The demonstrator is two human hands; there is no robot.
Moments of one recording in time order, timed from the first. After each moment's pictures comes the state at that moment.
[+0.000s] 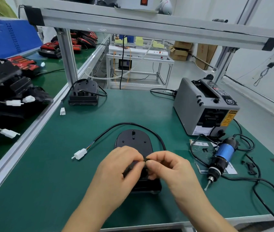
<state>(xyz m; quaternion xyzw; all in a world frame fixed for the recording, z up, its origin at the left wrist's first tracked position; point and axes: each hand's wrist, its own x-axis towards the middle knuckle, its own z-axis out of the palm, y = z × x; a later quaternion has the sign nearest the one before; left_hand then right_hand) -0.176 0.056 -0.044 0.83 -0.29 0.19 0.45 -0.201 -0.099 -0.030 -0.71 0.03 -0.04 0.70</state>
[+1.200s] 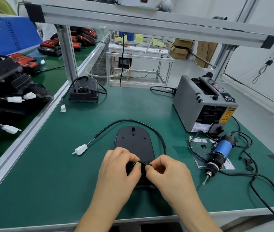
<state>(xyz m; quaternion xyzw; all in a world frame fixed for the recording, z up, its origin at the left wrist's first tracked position) -0.182 0.044 -0.072 0.88 -0.14 0.15 0.42 -0.207 -0.097 -0.053 -0.91 0.11 -0.09 0.39</state>
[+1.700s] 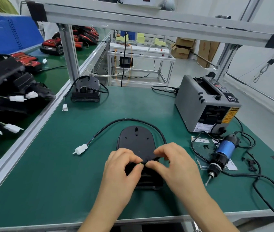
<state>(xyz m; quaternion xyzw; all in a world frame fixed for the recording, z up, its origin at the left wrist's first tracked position) -0.183 0.042 -0.078 0.83 -0.13 0.14 0.53 -0.190 -0.114 -0.054 -0.95 -0.01 -0.17 0.24</state>
